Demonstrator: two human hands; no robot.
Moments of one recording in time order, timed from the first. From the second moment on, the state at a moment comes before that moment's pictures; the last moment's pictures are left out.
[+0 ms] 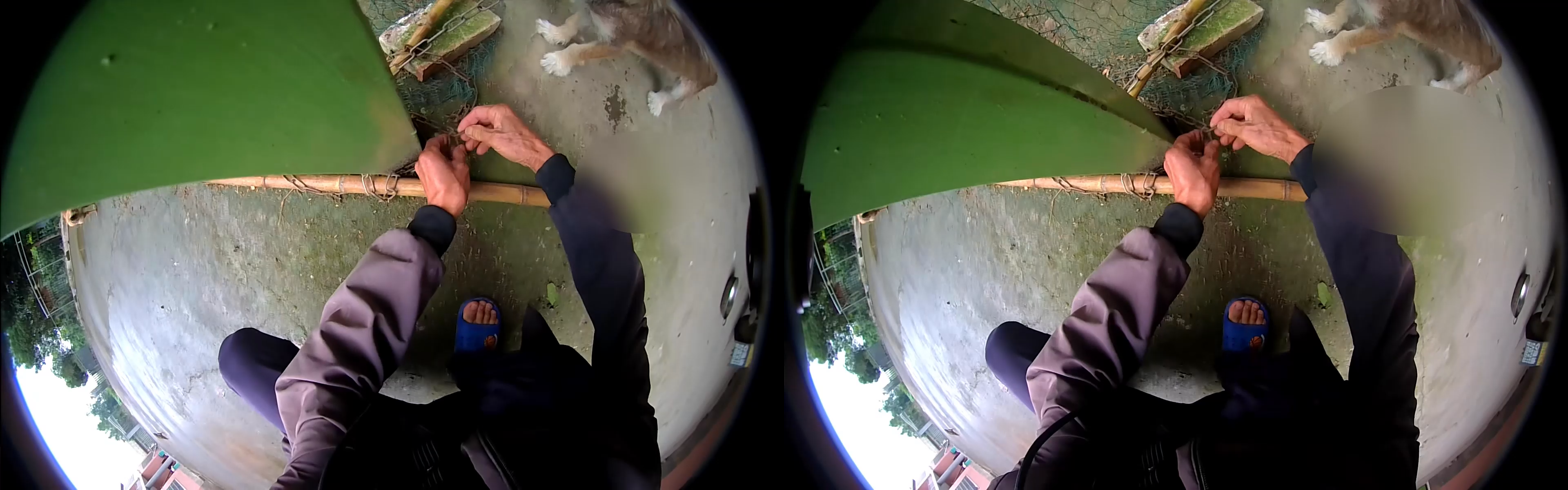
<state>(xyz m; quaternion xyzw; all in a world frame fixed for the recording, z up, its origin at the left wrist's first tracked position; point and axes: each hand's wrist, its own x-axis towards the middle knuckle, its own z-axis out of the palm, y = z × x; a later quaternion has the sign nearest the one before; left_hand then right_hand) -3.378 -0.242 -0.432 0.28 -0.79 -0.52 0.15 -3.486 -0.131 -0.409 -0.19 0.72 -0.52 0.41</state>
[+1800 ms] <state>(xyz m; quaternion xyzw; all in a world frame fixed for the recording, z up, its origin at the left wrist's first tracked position) -3.329 -0.282 -0.460 0.24 -0.51 -0.83 0.06 -3.432 -0.135 -0.449 -0.52 0.79 -0.32 0.08</state>
